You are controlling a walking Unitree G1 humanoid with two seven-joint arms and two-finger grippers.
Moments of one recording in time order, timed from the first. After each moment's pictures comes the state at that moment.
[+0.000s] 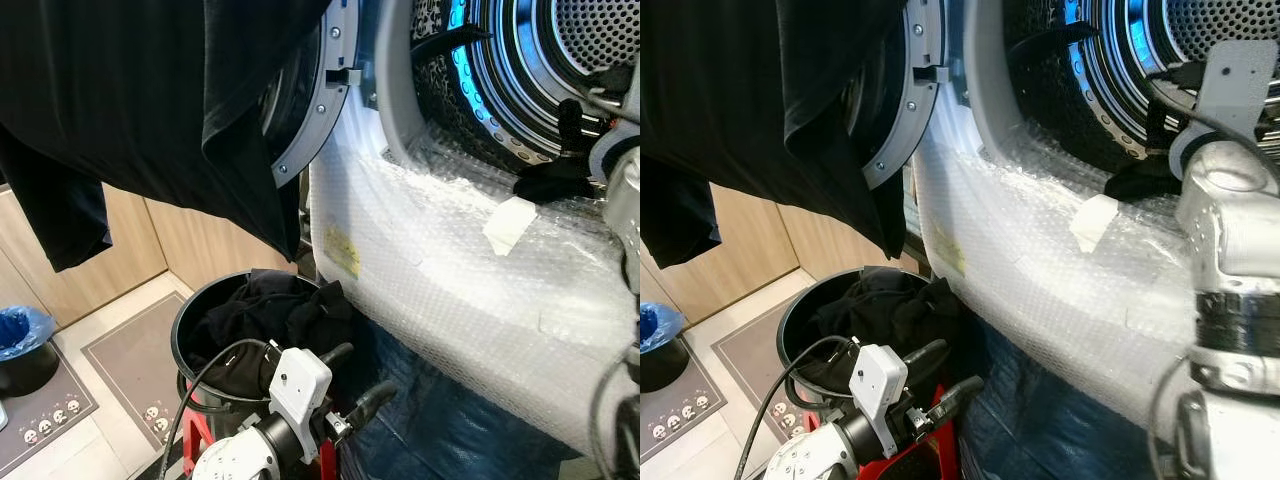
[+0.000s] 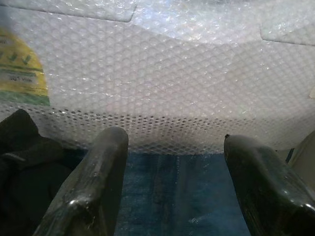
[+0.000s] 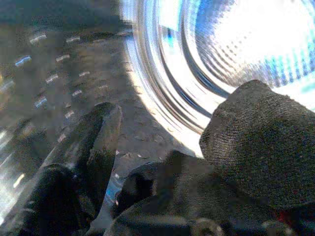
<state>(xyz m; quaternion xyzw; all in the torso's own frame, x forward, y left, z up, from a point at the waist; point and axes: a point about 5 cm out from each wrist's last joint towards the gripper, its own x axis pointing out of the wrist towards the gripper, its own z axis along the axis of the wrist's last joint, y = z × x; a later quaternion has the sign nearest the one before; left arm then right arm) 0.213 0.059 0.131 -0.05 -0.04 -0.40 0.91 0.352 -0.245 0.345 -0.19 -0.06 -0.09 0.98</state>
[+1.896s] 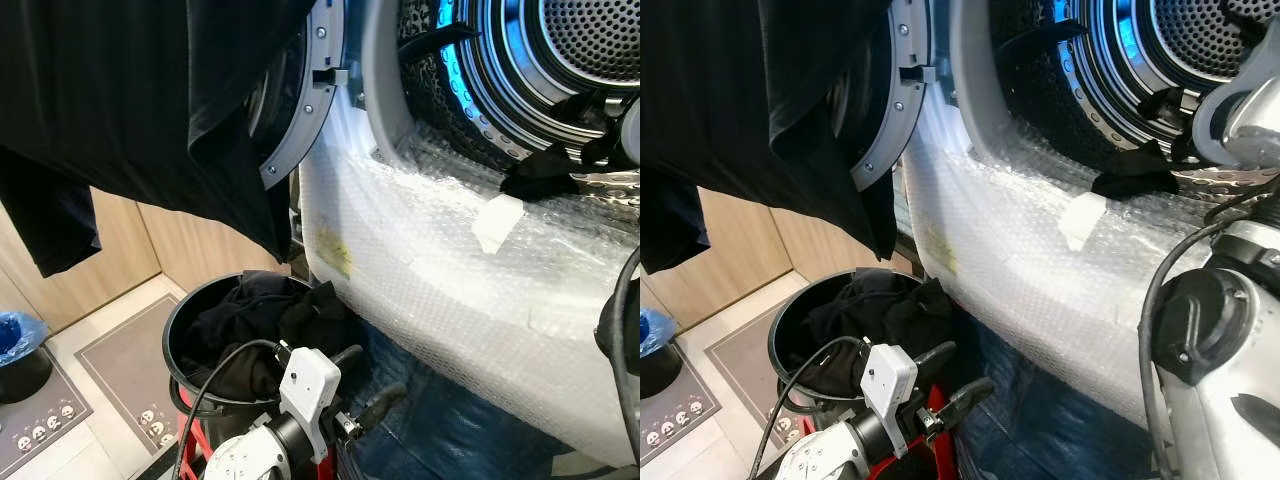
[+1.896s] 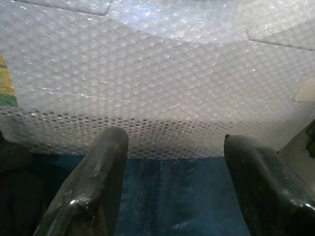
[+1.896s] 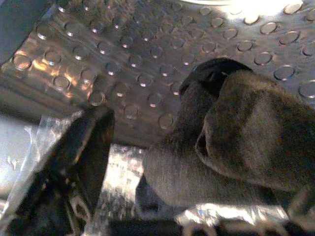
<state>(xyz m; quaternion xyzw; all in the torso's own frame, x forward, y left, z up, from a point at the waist) 0.215 0.050 0.129 -0.07 -0.04 -0.41 0.91 0.328 -0.245 0.394 0.21 0.16 -0.08 0.96</state>
